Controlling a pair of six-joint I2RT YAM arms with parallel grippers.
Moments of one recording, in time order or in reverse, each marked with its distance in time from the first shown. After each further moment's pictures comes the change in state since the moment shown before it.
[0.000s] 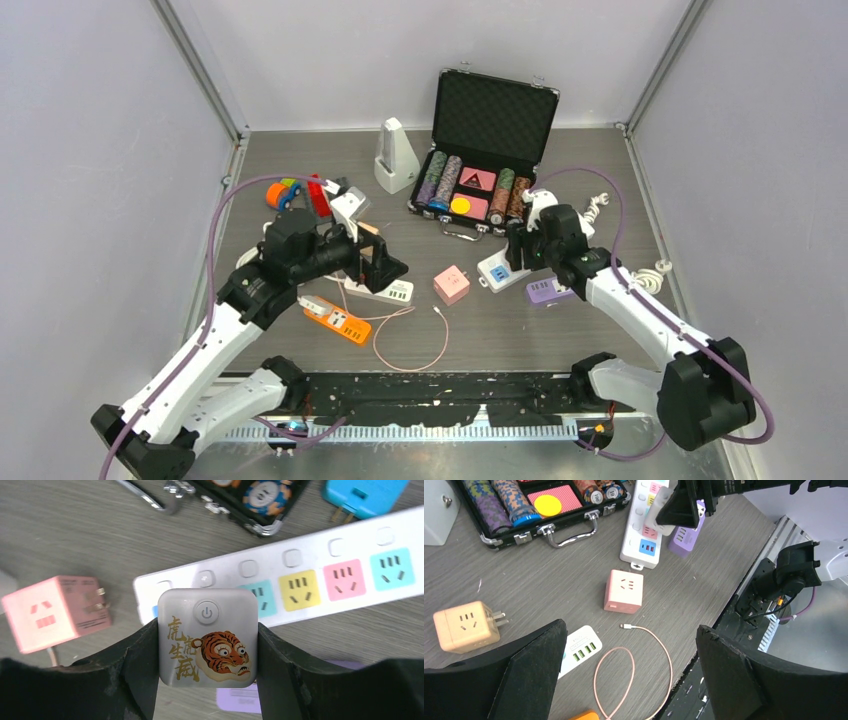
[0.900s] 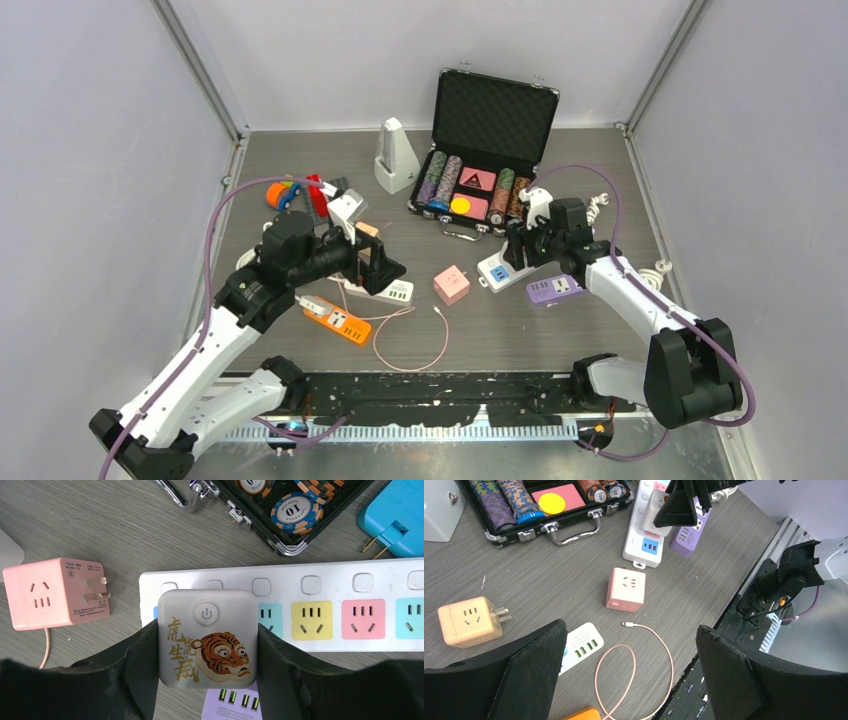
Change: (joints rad) left arm 0.000 -0.015 -0.010 -0.017 -0.019 -0.004; right arm -0.144 0.107 -0.010 0.080 -0.245 -0.178
